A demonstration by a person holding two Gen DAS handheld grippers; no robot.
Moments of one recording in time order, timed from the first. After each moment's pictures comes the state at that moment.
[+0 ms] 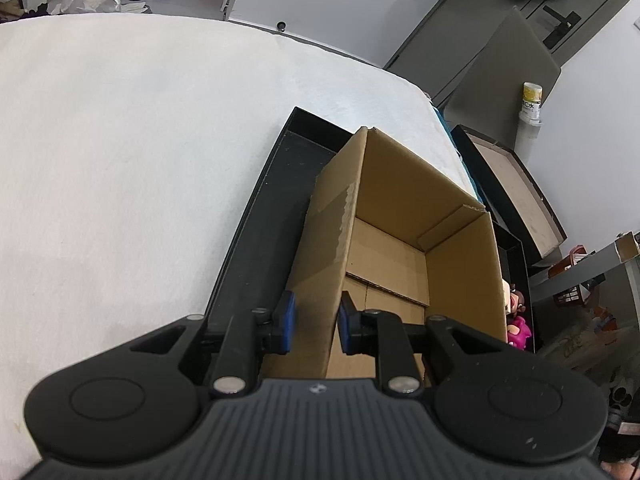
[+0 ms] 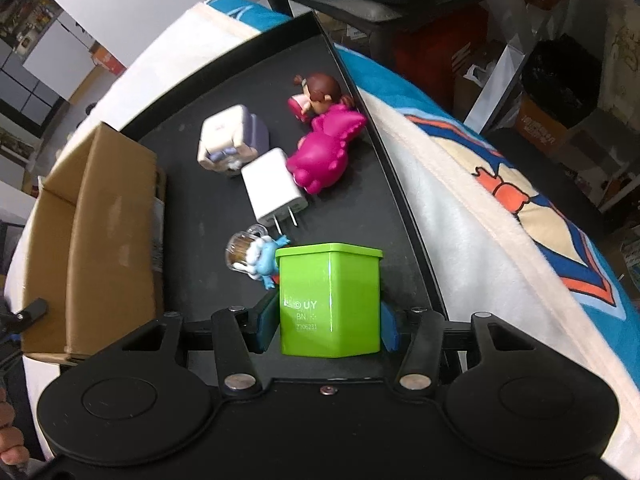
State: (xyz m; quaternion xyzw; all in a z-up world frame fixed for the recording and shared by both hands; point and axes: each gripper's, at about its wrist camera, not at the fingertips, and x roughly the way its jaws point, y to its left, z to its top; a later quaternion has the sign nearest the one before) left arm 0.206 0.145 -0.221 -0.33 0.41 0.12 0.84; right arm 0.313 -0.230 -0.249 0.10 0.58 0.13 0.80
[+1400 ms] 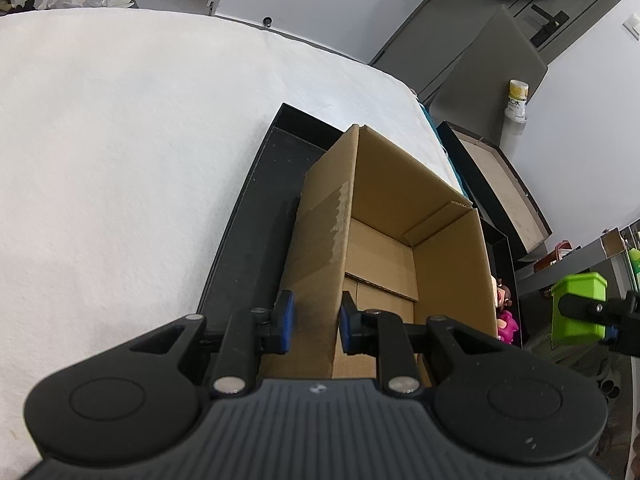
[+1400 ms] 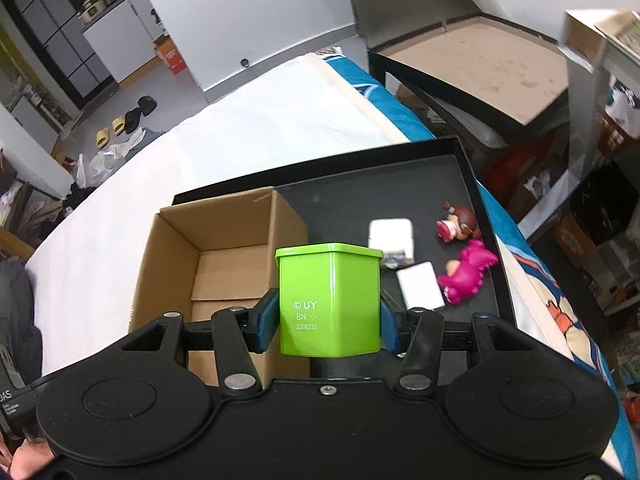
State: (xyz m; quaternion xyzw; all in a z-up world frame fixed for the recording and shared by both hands) left arm 0.204 0.155 -0.223 -0.33 0.41 0.09 0.84; right arm 0.321 -0.119 -0.143 0.01 0.51 0.19 0.84
